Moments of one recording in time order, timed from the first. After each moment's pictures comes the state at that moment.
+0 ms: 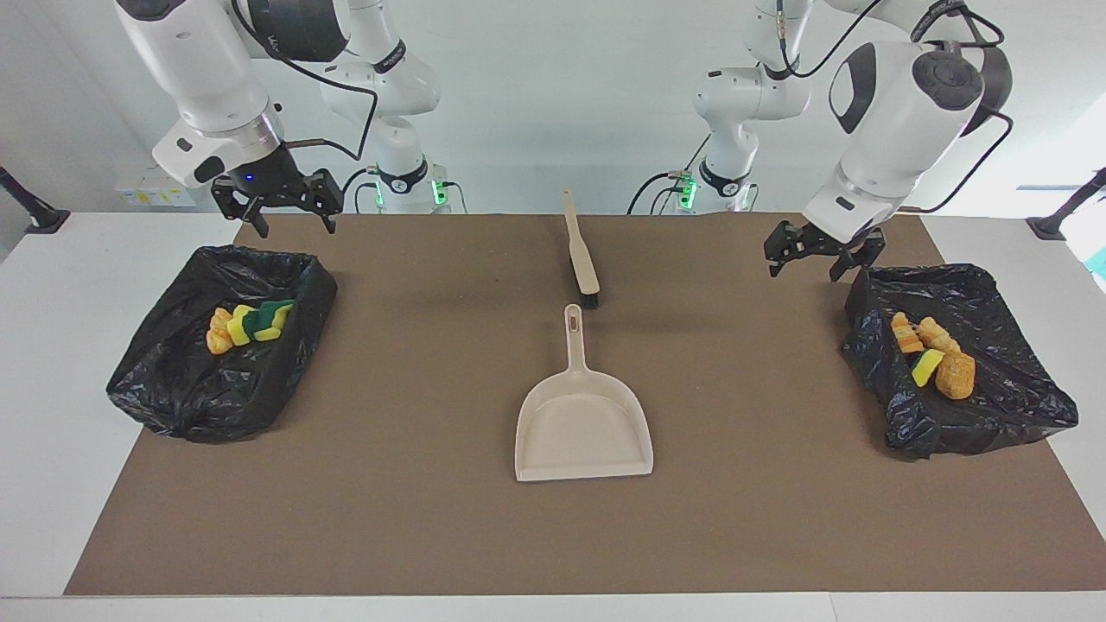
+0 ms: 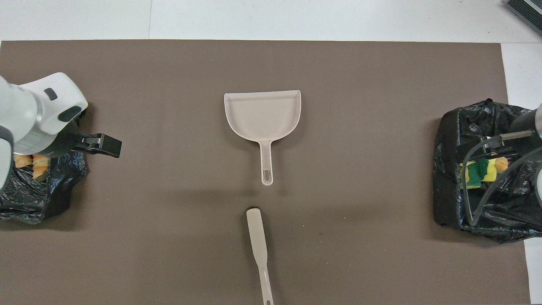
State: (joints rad) left arm -0.02 -0.02 -0.13 -1.75 -0.02 1.69 -0.01; right arm 0.02 -0.02 -0.01 -1.62 -0.02 1.51 -0.08
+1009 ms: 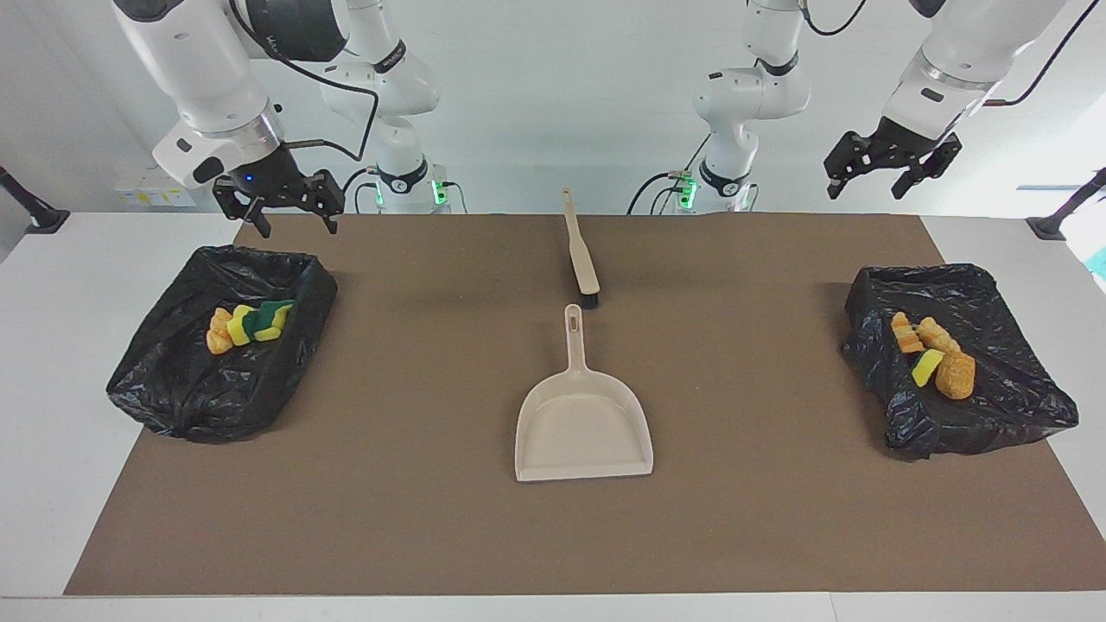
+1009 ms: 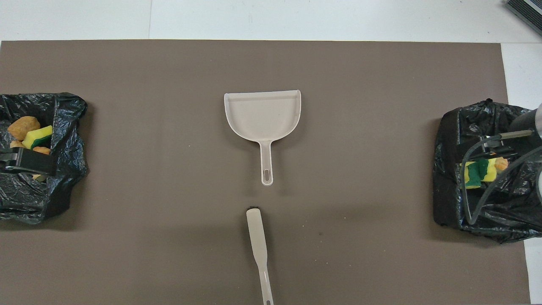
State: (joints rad) left arm 0.02 -0.09 -0.10 -1.57 0.00 1.40 -0.01; right arm 0.02 -0.02 -0.02 -1.62 -0.01 1.51 -0.06
